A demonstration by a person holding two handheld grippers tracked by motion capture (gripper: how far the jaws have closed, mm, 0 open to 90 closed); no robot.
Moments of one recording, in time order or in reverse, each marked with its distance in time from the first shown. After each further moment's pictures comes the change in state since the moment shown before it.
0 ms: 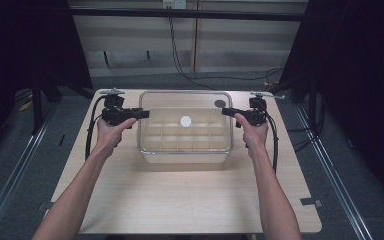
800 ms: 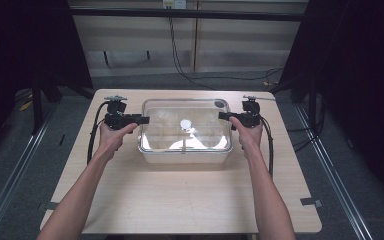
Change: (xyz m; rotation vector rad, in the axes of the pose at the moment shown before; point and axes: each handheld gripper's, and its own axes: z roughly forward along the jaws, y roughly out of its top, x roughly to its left) left arm 0.020 -0.021 0.018 0.050 0.012 -0.031; right arm -0.008 -0.012 0.025 0.061 -0.091 -0.011
